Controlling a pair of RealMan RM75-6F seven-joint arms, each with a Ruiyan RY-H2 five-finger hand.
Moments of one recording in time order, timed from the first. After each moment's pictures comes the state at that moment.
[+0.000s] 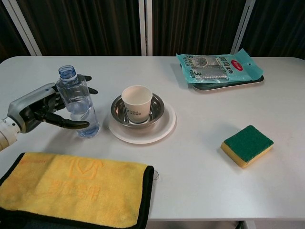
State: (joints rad) left arm -0.51 -1.81 -0.04 -0.99 1.53 1.12 -1.00; right arm 0.13 -1.24 0.07 -1.34 -1.68 1.73 0.47
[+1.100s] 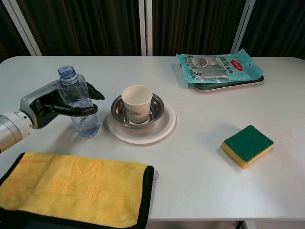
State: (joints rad) left arm -0.55 -1.83 -0.07 -0.99 1.50 1.07 -1.16; right arm 0.13 -1.25 0.08 -1.31 -1.66 1.71 0.45
